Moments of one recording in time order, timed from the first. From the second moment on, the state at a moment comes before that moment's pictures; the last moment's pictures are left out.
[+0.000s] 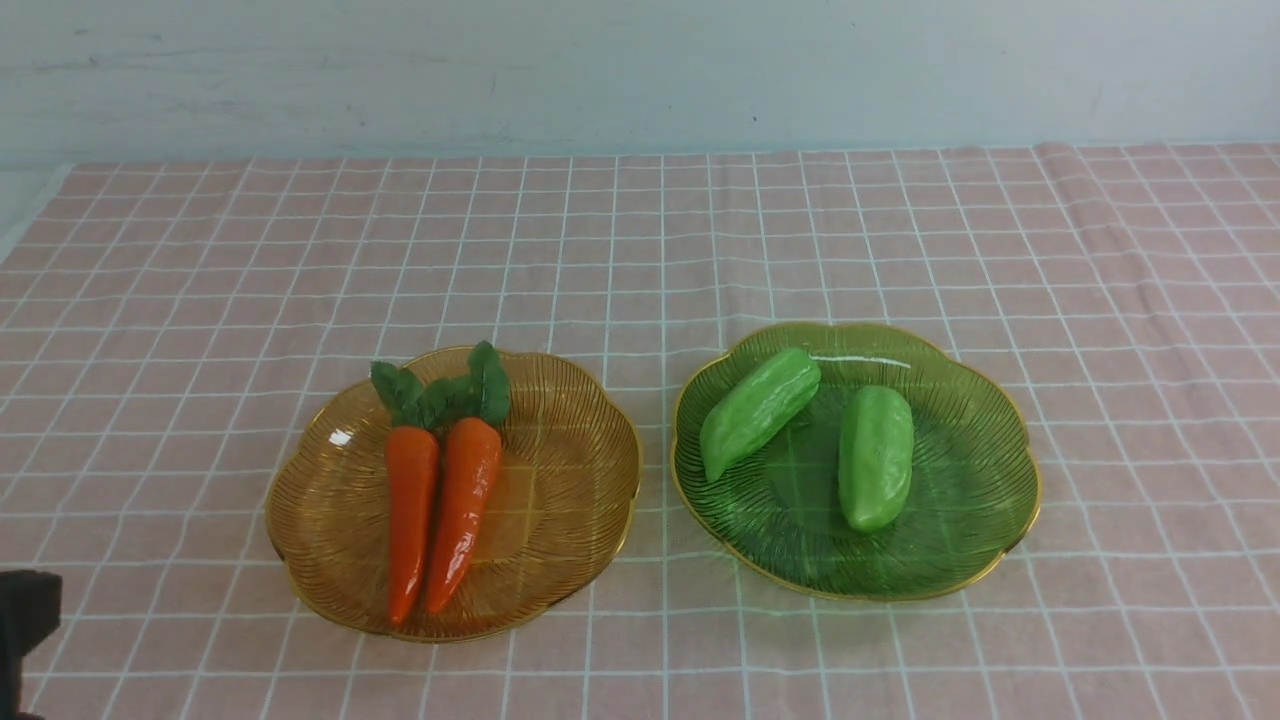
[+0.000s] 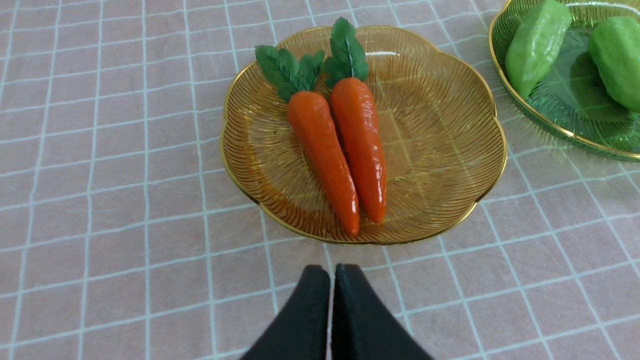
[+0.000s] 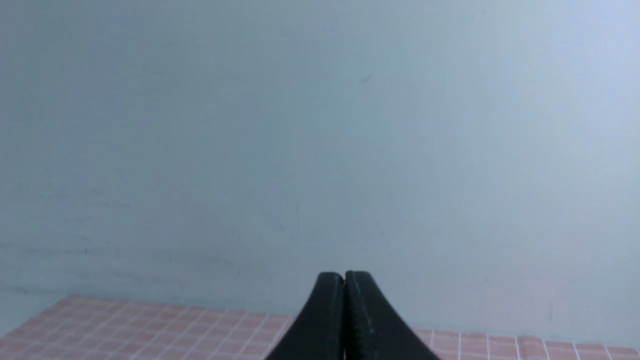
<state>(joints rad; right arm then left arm) 0.24 0.35 -0.84 0.03 0.57 0.07 -0.21 0.46 -0.62 -0.09 0.83 0.00</state>
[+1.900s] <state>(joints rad) 0.24 -0.01 -0.36 0.02 0.21 0.09 -0.13 0.01 -0.32 -0.14 0.49 0.12</state>
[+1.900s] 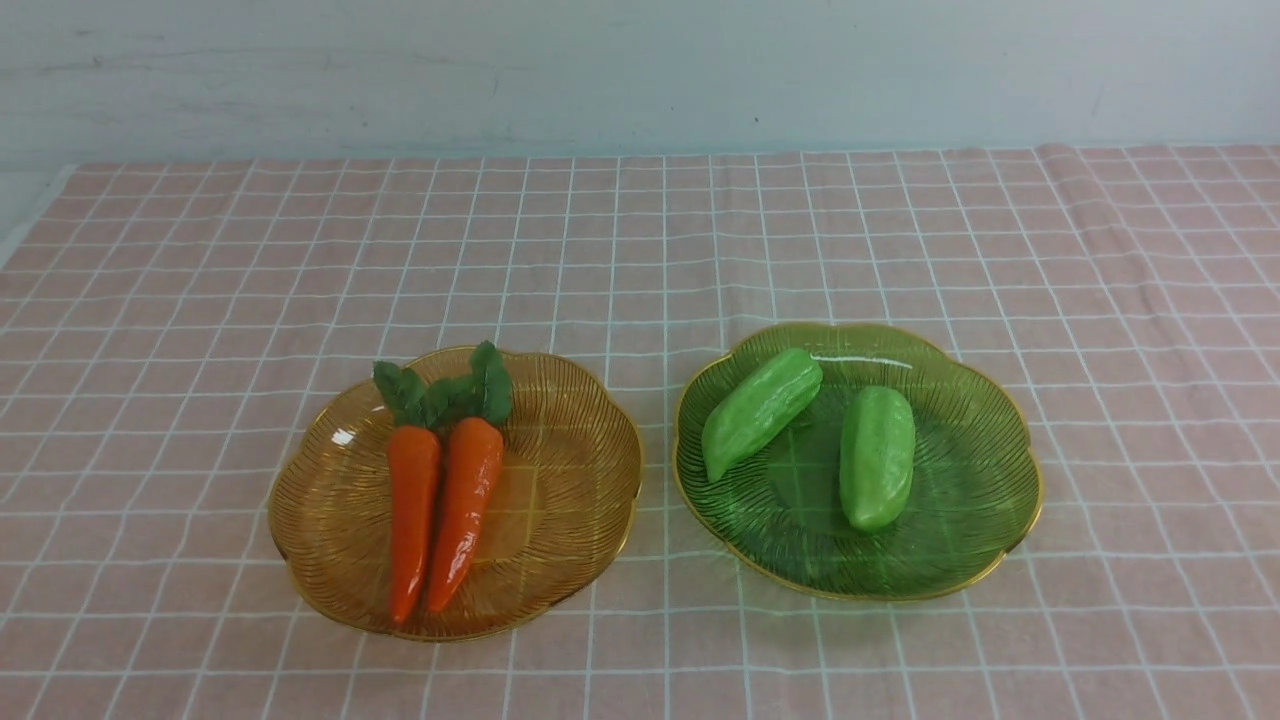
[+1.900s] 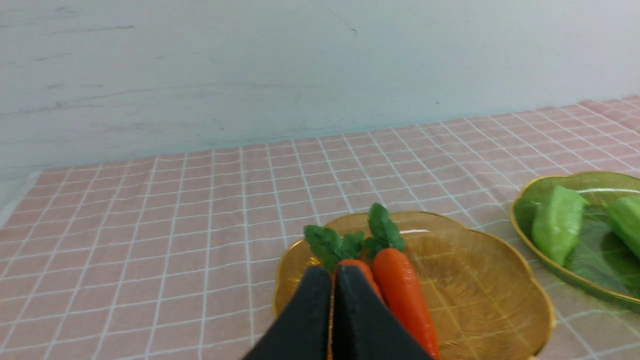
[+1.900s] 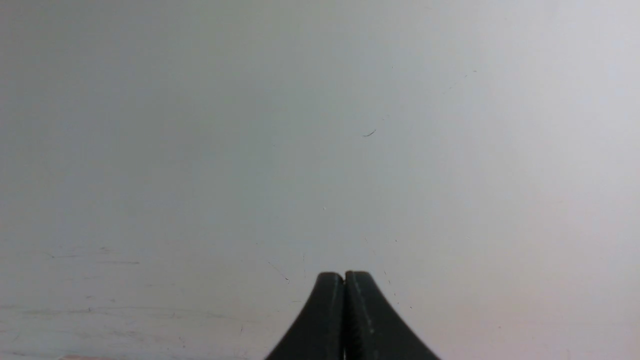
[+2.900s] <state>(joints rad) 0.24 -0.01 -0.36 0.02 0.23 0.09 -0.04 -0.01 0.03 -0.07 0.38 0.12</state>
